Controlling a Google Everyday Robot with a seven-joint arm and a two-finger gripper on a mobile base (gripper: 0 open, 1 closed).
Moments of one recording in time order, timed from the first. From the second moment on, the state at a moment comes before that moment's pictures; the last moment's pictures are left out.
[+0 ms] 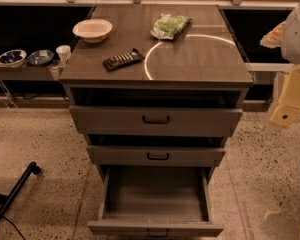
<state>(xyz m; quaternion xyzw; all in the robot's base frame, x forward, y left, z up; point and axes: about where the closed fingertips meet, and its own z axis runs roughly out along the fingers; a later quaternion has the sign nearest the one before) 0.438 -0.217 0.976 -0.60 0.78 -0.03 0.16</state>
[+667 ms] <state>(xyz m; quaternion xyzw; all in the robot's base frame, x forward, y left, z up) 0.467 -0.198 0.975 -0.63 0.76 -0.04 0.15</state>
